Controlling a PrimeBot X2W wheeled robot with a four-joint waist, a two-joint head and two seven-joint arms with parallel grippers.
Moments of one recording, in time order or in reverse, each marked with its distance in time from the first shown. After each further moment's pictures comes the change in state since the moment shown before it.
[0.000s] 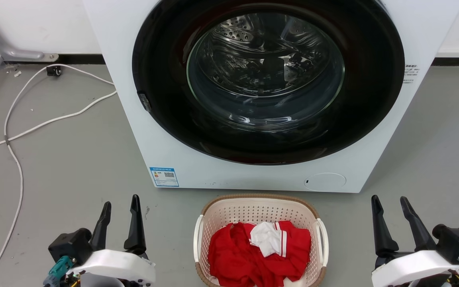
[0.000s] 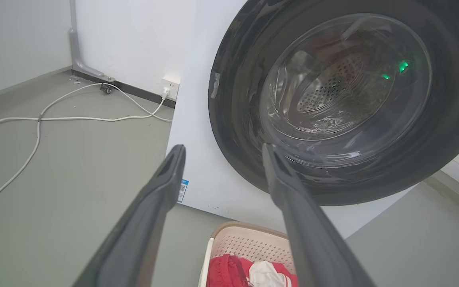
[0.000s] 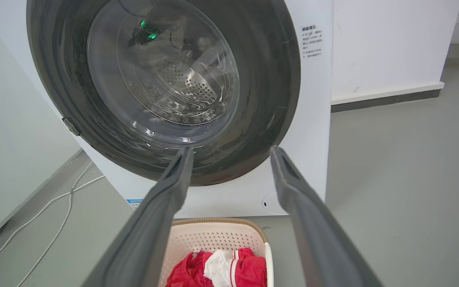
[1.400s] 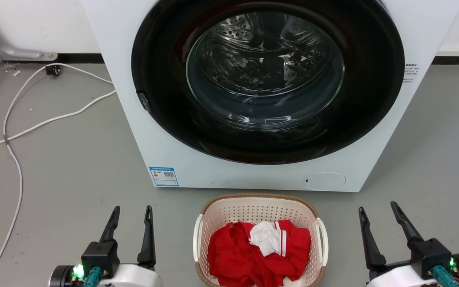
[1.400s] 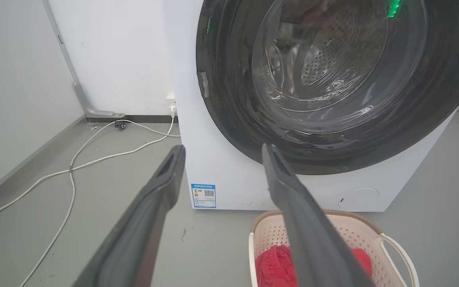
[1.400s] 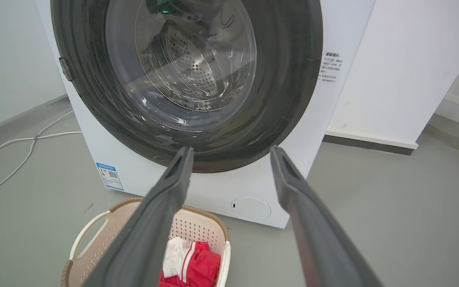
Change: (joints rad) left arm 0.023 -0.004 -0.016 0.043 0.331 0.001 -0.086; right arm 0.033 -0.001 0.021 0.000 -0.326 0.000 -0.085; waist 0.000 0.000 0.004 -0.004
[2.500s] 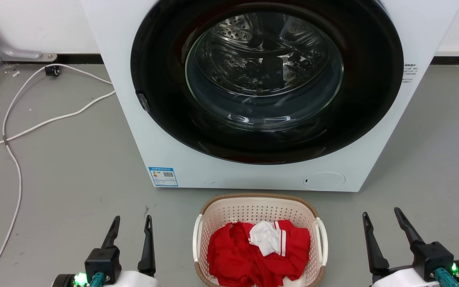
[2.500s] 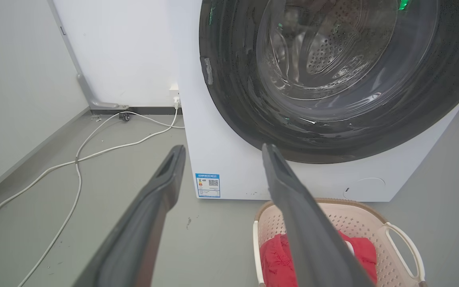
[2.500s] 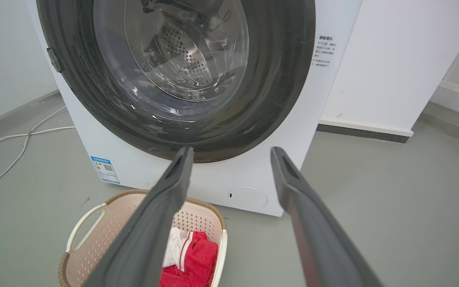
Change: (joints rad) left arm 0.013 0.000 0.002 0.037 0.013 0.014 -0.005; right arm 0.005 0.000 -0.021 0.036 0.005 0.000 -0.007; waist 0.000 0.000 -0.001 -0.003
